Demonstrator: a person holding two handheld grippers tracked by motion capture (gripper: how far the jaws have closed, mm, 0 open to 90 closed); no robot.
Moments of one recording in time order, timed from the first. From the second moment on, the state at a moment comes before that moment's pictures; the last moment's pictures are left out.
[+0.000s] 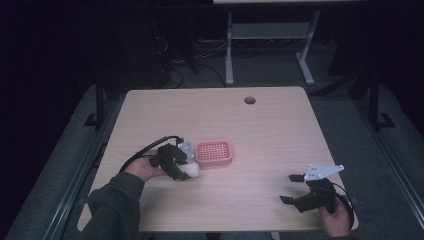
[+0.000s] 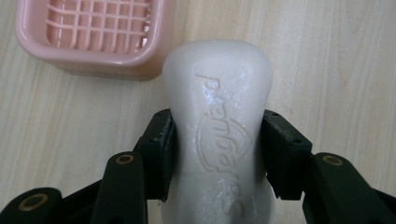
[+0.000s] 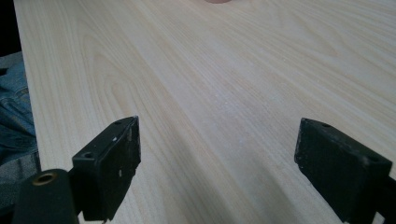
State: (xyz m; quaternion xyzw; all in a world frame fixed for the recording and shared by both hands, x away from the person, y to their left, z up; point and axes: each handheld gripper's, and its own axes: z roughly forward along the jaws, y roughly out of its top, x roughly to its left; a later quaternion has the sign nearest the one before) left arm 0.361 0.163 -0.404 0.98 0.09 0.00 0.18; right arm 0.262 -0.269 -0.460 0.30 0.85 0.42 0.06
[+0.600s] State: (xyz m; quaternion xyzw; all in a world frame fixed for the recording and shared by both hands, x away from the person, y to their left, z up) left arm 0.389 0.135 -0.392 0.98 0.07 0.00 0.17; right arm 0.262 -0.271 -0.459 0.29 0.85 0.43 0.06
